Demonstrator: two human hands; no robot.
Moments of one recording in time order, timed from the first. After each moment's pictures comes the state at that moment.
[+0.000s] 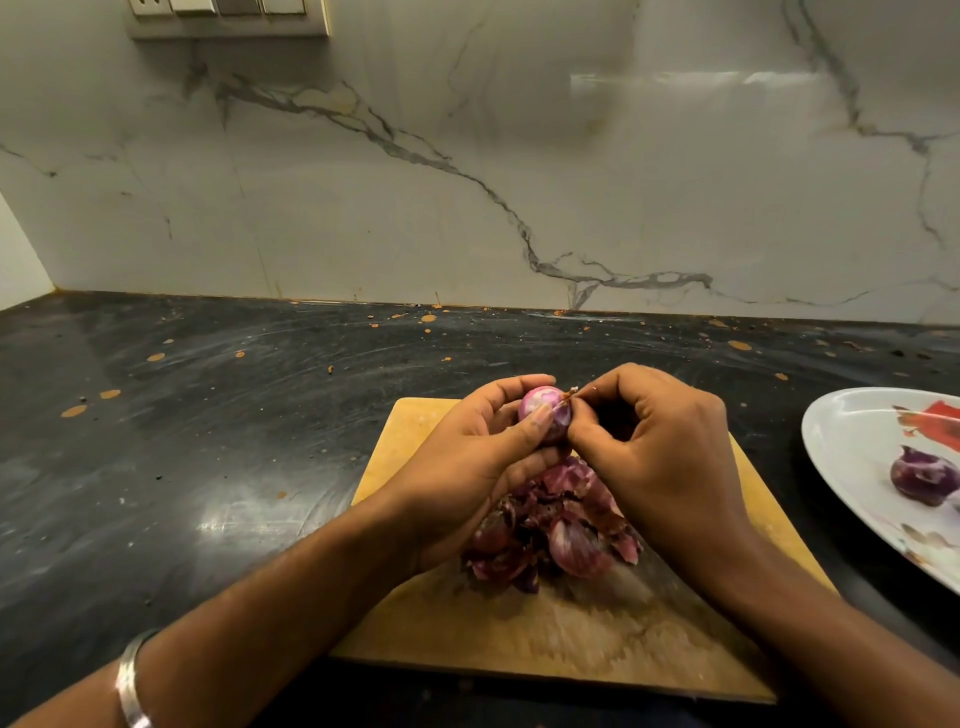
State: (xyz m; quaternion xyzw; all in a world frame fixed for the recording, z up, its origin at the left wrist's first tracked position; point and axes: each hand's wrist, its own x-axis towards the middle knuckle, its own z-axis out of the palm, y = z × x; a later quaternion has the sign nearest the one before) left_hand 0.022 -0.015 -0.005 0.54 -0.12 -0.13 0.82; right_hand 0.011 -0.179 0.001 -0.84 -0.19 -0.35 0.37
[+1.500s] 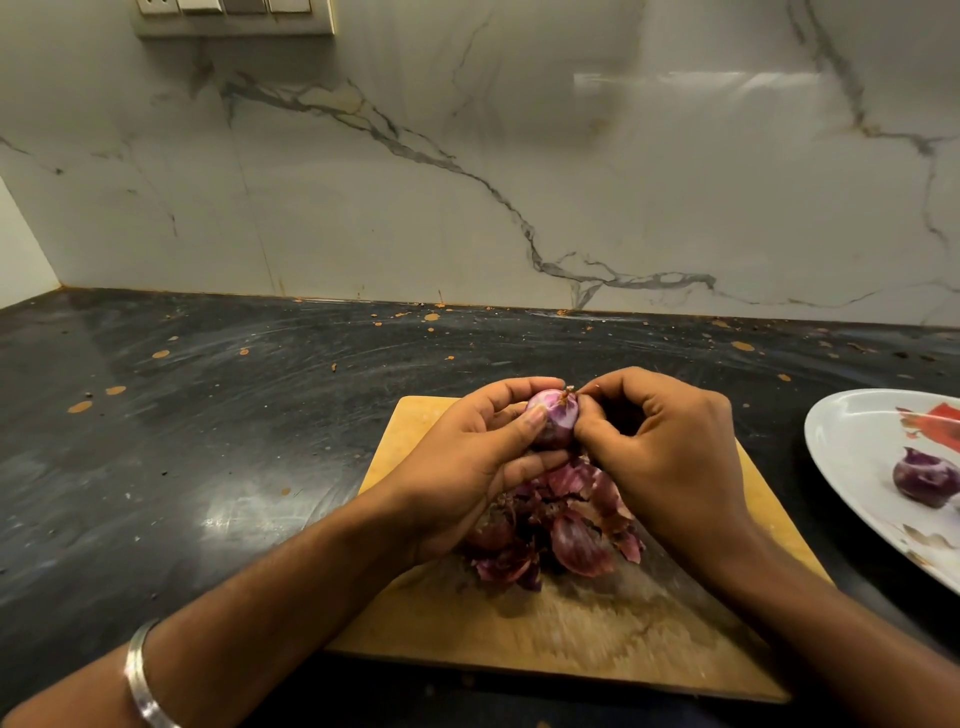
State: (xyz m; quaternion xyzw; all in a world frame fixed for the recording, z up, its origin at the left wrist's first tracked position) left_hand 0.020 -0.012 -0.002 0.55 -0.13 -0.13 0.81; right_hand 0.015 -0.182 0.000 -0.83 -0.18 -0.34 0.40
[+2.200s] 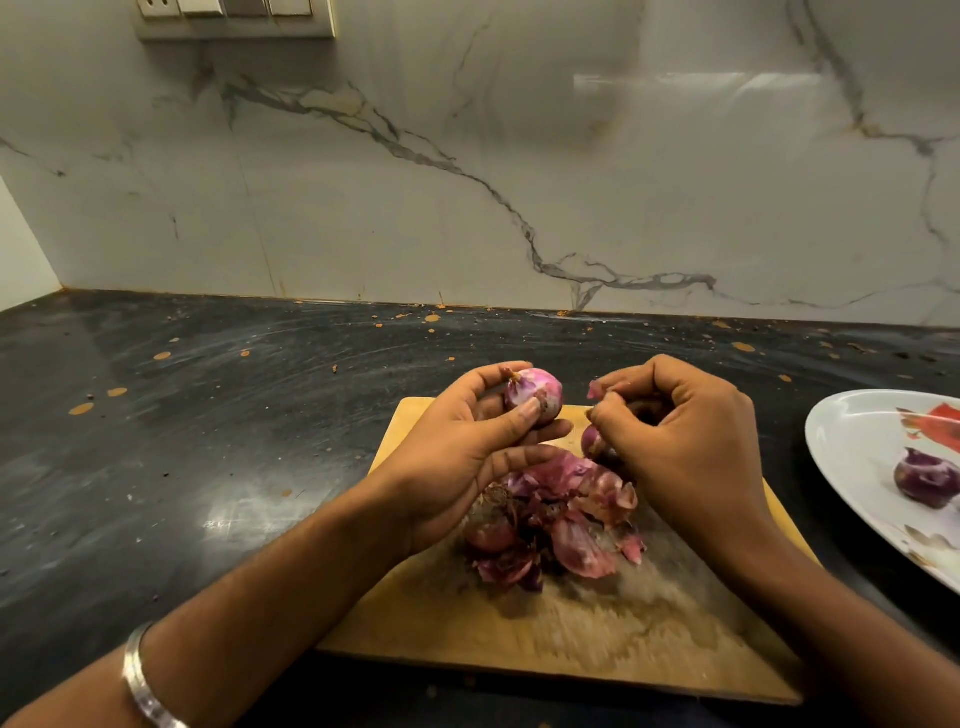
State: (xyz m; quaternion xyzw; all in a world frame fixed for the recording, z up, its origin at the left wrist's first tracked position) left_hand 0.027 -0.004 0.001 0.52 -0.12 -0.12 0.84; right_hand 0.012 -0.186 0.004 -0.81 -0.12 -0.30 0.49
